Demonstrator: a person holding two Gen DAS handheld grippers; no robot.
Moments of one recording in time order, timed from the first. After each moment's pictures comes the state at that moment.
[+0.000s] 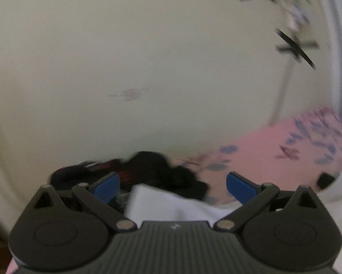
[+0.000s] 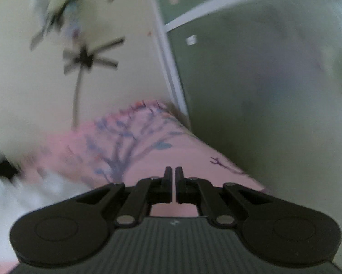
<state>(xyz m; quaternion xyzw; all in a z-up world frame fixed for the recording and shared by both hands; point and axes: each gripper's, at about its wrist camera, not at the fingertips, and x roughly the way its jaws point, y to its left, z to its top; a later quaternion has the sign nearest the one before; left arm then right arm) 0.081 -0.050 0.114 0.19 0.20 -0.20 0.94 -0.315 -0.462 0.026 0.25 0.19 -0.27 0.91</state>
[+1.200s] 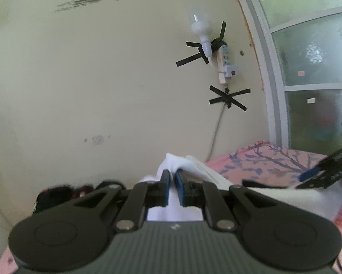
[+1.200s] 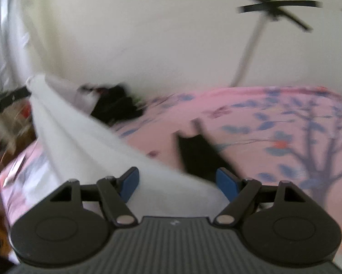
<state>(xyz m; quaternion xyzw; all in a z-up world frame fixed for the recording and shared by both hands) -0.100 0.014 0.113 0.14 0.08 -0.31 0.94 -0.148 -0.338 0.013 0.10 0.28 0.12 0.95</state>
